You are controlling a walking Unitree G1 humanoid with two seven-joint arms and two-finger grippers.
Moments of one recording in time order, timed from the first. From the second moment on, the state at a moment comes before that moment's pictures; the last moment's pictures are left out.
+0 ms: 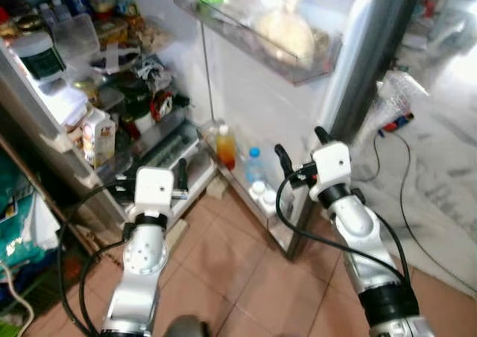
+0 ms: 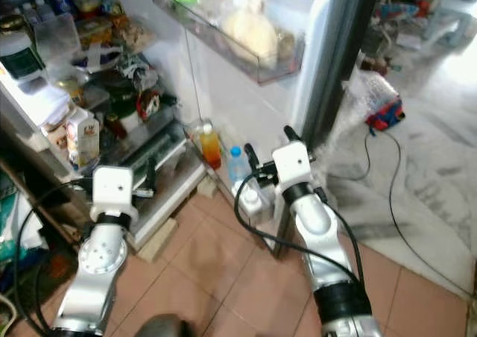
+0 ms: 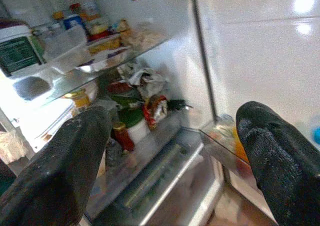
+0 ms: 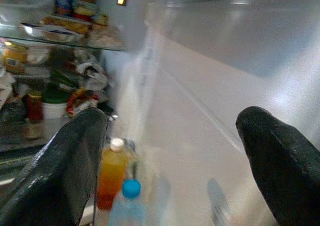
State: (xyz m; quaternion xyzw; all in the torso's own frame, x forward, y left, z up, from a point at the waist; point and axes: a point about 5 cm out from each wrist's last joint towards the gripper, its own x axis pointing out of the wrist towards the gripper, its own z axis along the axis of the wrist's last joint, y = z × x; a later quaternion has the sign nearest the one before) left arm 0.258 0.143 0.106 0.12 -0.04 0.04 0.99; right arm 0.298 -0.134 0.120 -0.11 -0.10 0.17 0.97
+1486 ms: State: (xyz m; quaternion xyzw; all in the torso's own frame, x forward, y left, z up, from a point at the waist) left arm 0.226 0.162 0.073 0.16 0.05 -0.01 0.99; right arm 0.320 -0.201 0.095 -0.03 0.00 0.17 0.98
